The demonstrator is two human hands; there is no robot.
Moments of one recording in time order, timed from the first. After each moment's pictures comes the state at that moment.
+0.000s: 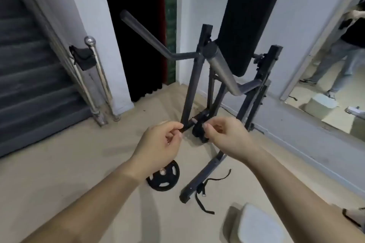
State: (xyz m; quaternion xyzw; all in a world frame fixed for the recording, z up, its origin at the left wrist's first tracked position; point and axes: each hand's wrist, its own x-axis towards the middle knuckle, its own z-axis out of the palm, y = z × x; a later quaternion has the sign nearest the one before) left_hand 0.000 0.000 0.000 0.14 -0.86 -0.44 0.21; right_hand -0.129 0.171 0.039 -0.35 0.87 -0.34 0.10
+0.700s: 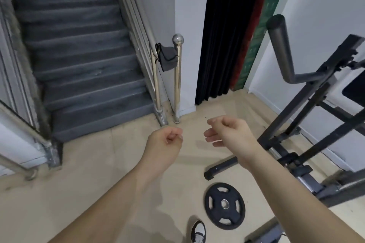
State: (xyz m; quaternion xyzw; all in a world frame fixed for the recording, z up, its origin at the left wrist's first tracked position) left_hand 0.039 -0.467 -0.053 0.41 -0.66 -0.58 0.24; right_hand -0.120 -0.348 0.001 -0.25 0.75 -0.51 0.33
